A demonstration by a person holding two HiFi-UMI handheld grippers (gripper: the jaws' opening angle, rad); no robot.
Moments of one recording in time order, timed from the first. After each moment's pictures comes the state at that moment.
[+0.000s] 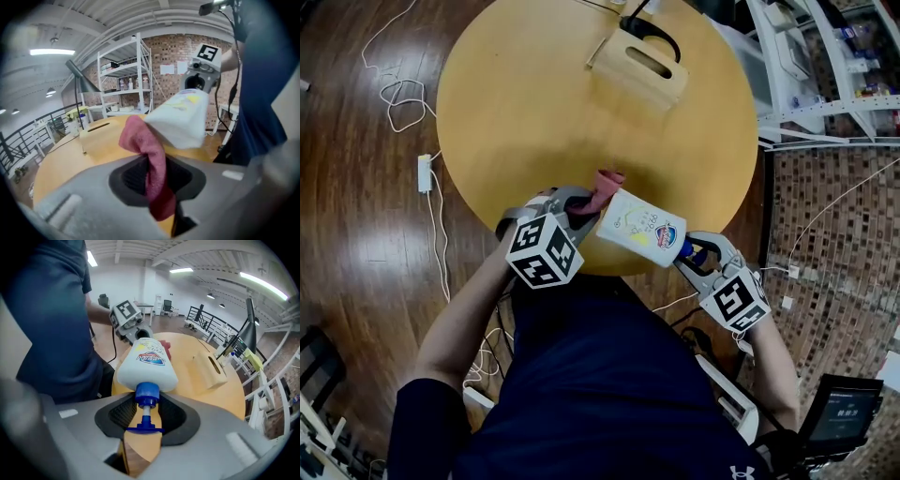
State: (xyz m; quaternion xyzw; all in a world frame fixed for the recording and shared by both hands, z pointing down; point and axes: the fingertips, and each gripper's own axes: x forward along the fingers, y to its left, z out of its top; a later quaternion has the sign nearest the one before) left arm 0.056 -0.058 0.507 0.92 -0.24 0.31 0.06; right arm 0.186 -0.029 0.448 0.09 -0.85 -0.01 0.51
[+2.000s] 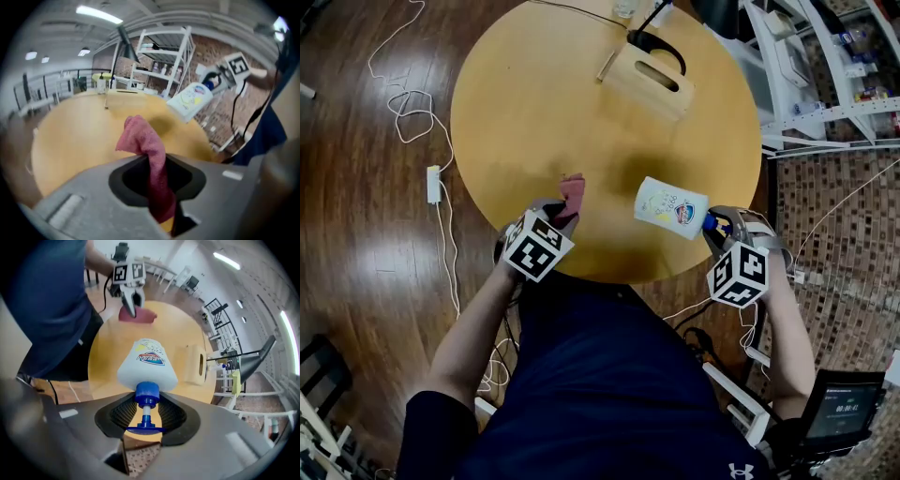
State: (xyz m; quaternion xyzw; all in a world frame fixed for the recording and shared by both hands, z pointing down) left arm -0.009 -0.056 0.560 0.84 -0.35 0.31 0.27; right arm 0.221 -0.102 0.454 0.06 -0.69 -0.19 0.70
